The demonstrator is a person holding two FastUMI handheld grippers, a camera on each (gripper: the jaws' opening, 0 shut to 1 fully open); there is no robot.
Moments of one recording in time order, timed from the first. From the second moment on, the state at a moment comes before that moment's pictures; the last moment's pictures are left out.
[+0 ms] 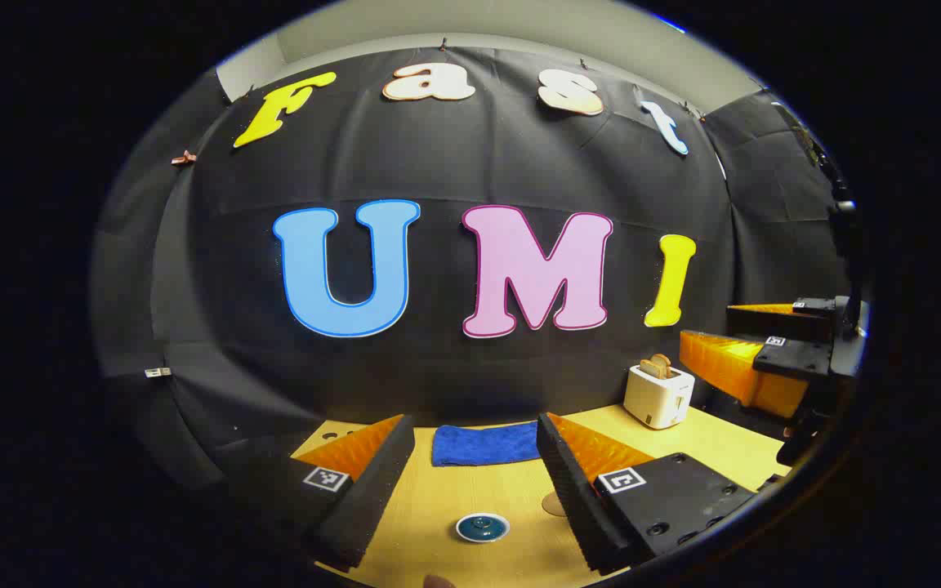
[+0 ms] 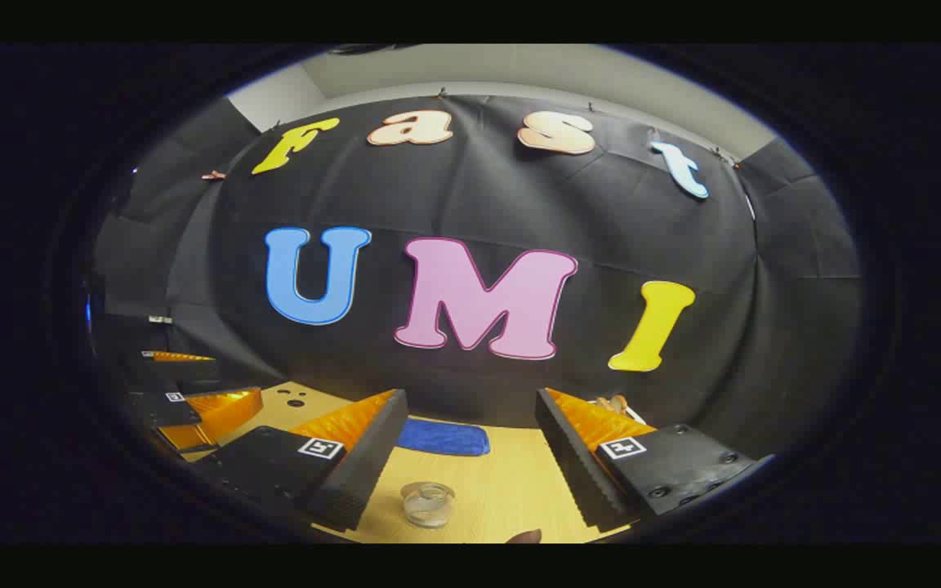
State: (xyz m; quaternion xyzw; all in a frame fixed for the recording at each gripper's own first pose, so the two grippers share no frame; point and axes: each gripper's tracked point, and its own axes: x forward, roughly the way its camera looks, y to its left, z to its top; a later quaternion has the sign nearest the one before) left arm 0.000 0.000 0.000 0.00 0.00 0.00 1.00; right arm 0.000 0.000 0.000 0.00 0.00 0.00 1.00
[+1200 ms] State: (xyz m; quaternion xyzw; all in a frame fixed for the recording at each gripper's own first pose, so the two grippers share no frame) left arm 0.029 0.000 -0.090 0.01 0.03 0.00 1.00; right arm 0.007 0.034 -0.108 0.01 0.05 0.02 1.00
